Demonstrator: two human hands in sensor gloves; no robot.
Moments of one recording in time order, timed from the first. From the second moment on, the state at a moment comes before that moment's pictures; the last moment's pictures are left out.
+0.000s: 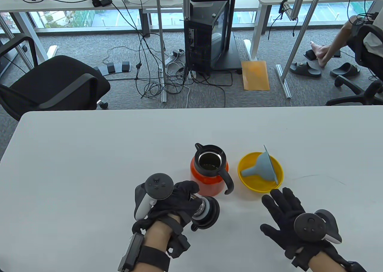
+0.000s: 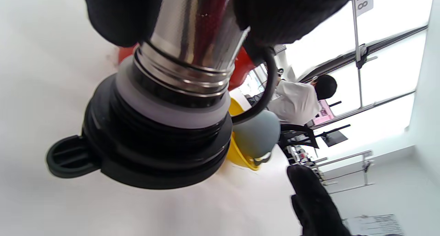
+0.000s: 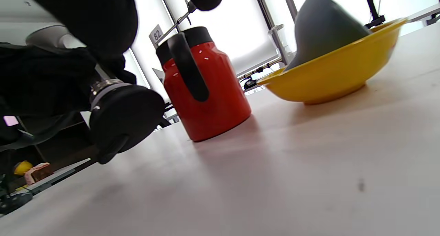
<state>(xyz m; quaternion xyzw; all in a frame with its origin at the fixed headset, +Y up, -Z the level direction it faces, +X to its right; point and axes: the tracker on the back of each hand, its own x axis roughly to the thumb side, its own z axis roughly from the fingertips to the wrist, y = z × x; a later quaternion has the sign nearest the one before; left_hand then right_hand) -0.104 -0.696 -0.290 -0.23 -0.13 0.48 0.83 0.263 -0.737 -0.239 0.30 0.03 0.92 0.26</state>
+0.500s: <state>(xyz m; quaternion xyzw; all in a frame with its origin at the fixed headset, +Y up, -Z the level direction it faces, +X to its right) -0.051 -0.703 -0.272 -0.26 -0.25 0.71 0.60 0.198 -0.698 -0.238 0.38 -0.08 0.81 0.43</state>
